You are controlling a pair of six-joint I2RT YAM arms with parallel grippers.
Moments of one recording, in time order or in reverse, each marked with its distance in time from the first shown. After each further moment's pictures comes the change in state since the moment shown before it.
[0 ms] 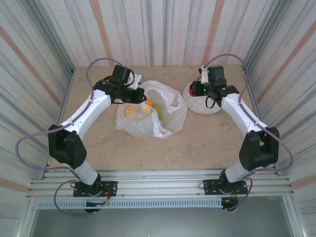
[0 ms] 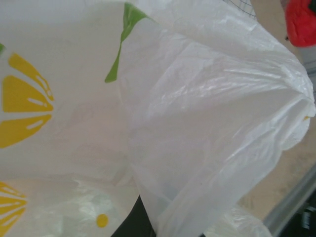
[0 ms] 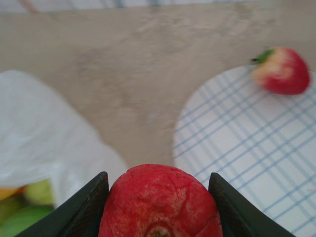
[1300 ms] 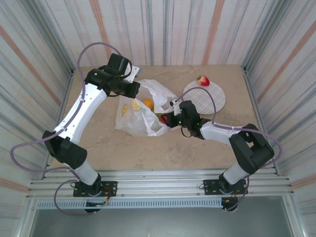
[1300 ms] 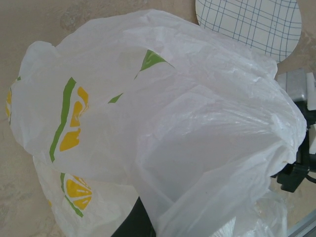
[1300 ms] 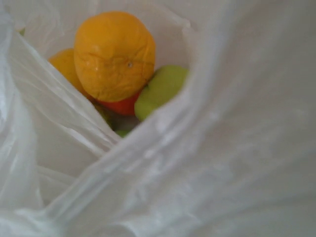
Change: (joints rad) left arm -0.025 0.014 0.307 -0.333 -0.214 0.146; right arm 0.381 0.050 -0.525 0.713 0.016 0.124
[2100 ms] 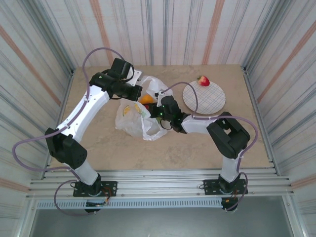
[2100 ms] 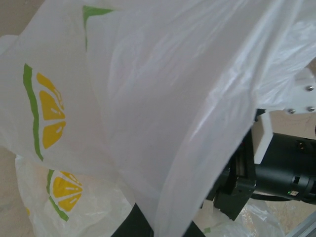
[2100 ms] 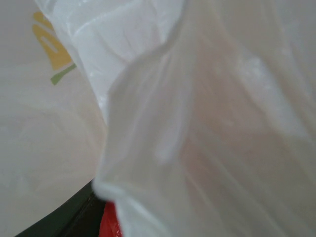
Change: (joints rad) left arm 0.000 -0.002 -0.114 0.103 0.041 0.000; right arm 0.120 0.280 0.259 0.227 0.043 0.288
